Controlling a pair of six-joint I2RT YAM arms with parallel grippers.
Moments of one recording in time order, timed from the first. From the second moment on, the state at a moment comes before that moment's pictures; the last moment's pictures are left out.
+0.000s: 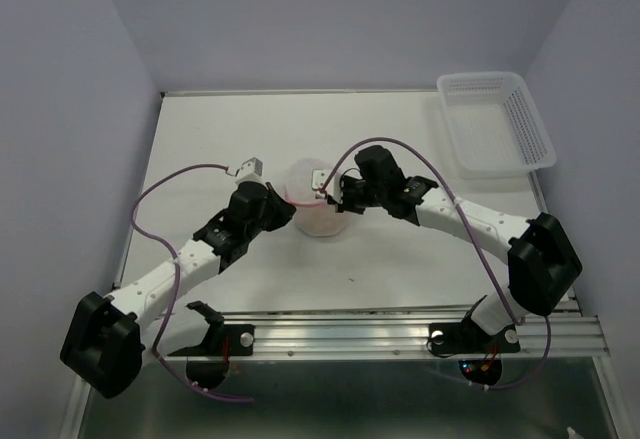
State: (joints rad) left arm -0.59 1.04 0.58 -0.08 -0.12 -0.85; right arm 0.75 1.54 1.11 -0.22 -0.31 -0.73
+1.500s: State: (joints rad) left arm -0.53 1.14 0.68 -0.18 0.06 -0.78; right arm 0.83 1.56 1.20 -0.21 -0.39 -0.64
